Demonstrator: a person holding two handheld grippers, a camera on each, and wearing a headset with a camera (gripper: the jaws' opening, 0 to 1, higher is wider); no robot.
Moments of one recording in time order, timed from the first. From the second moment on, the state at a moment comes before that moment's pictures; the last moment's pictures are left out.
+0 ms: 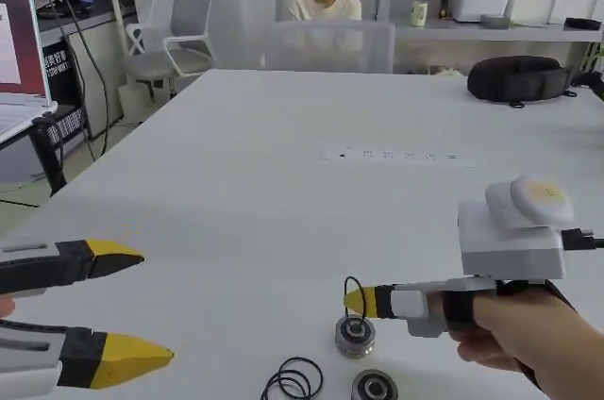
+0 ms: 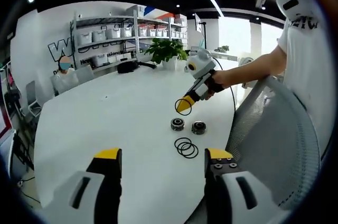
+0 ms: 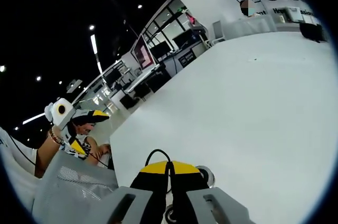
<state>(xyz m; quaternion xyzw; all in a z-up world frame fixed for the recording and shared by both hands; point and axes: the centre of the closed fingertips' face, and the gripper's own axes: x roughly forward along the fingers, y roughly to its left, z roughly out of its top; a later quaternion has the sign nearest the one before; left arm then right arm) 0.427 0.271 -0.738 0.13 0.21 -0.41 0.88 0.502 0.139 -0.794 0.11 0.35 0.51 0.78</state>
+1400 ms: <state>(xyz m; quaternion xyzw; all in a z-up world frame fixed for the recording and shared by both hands) 0.407 0.263 -0.782 0.07 0.25 -0.40 0.88 0.457 0.165 -0.839 -0.07 0.36 0.58 0.73</state>
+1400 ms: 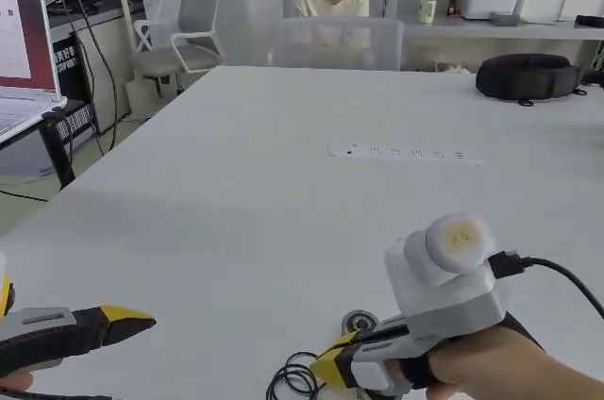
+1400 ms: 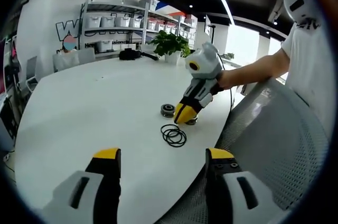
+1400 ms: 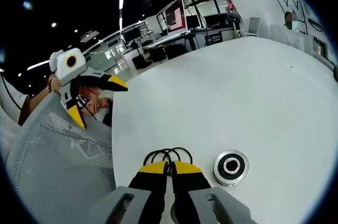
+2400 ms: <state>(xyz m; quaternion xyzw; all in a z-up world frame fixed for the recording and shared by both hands) 0.407 0.251 -0.784 0.06 0.24 -0.42 0.87 0.435 0.155 -0.789 -0.16 0.30 0.62 0.71</state>
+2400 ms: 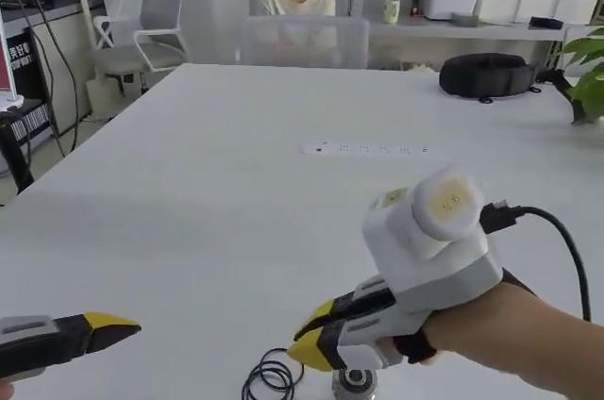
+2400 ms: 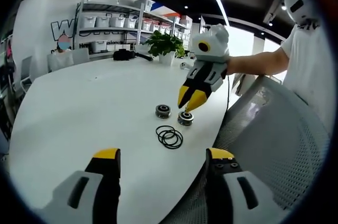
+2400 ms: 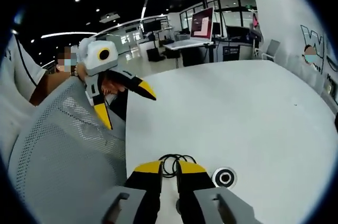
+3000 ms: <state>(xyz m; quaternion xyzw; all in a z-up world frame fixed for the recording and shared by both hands) 0.403 0.243 -0.782 0.06 0.24 -0.44 0.86 0.414 0.107 -0.766 -0.12 0.27 0.62 0.73</state>
